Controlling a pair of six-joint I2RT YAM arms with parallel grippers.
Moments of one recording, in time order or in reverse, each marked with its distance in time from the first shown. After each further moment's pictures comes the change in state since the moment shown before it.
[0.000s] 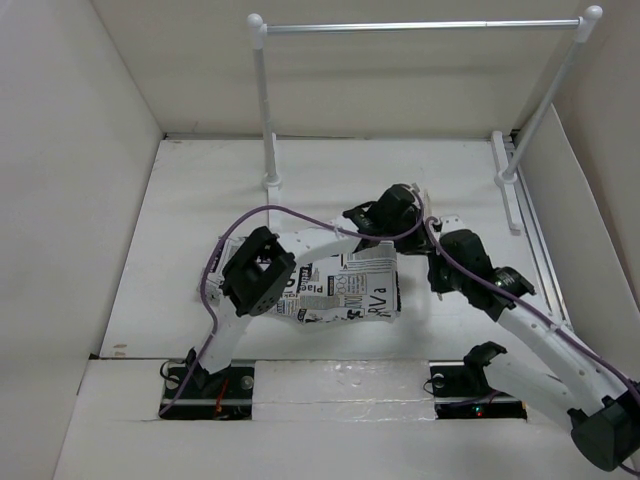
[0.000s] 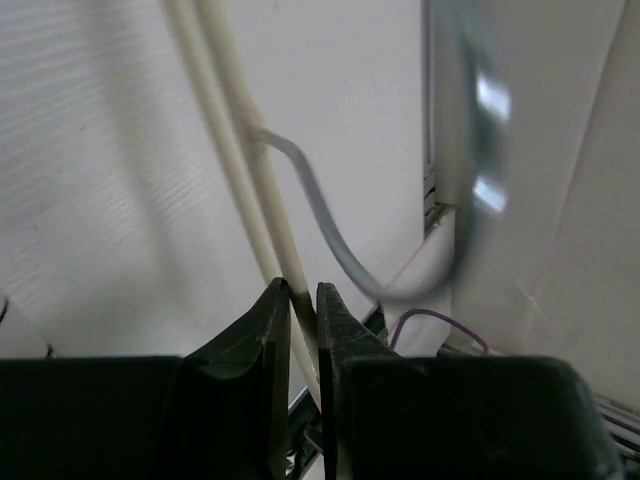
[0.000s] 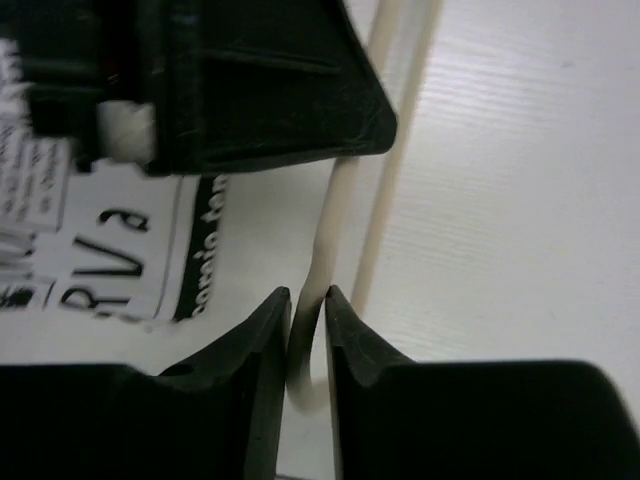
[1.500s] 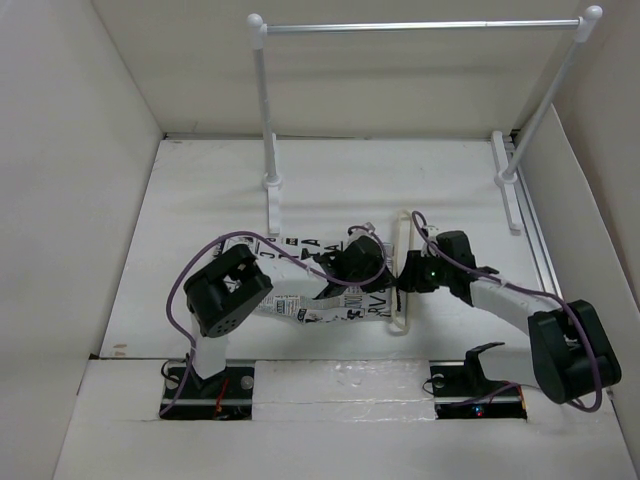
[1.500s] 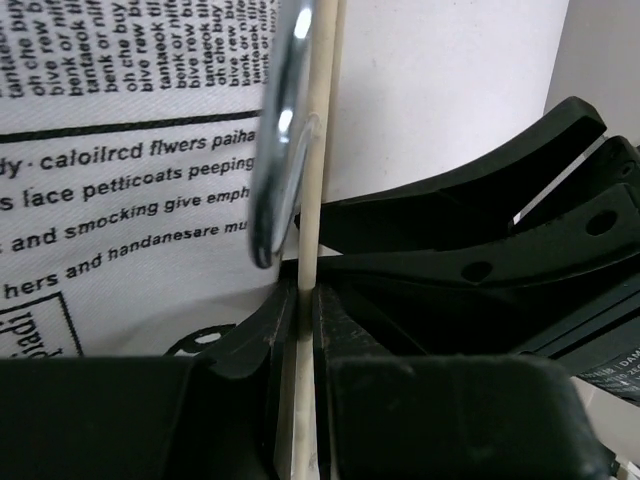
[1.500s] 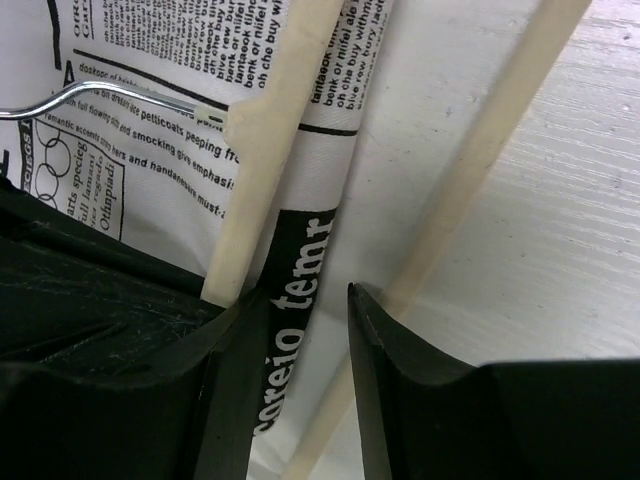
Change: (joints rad) left arm -0.079 -0.298 -0.710 0.366 -0.290 -0.154; right arm -0.216 0.376 -0.261 0.619 -0.619 0.081
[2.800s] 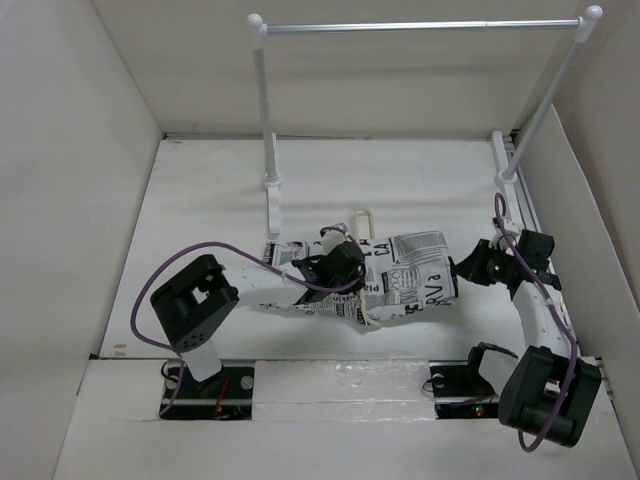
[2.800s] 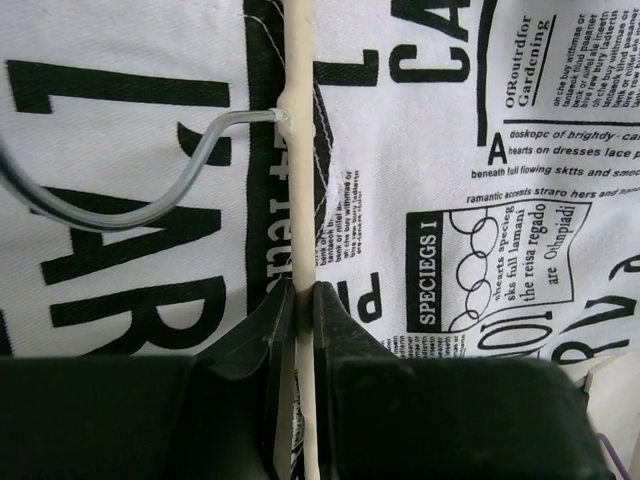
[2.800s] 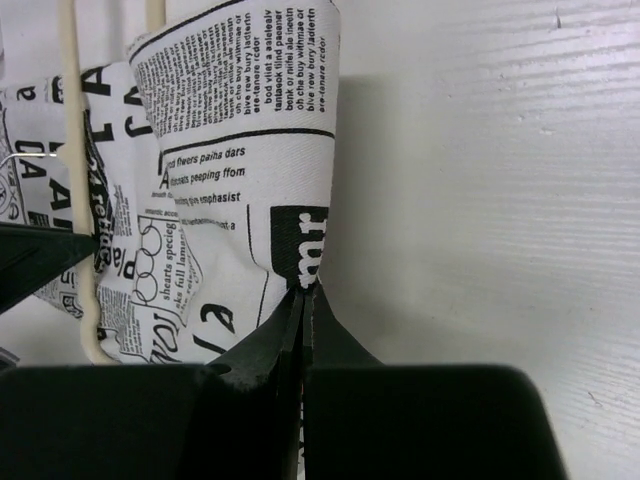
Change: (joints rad) left arm 0.014 -0.189 -0.132 -0.208 -0.258 0.099; right arm -0.637 -0.234 0.095 -0.361 -0.279 -0.265
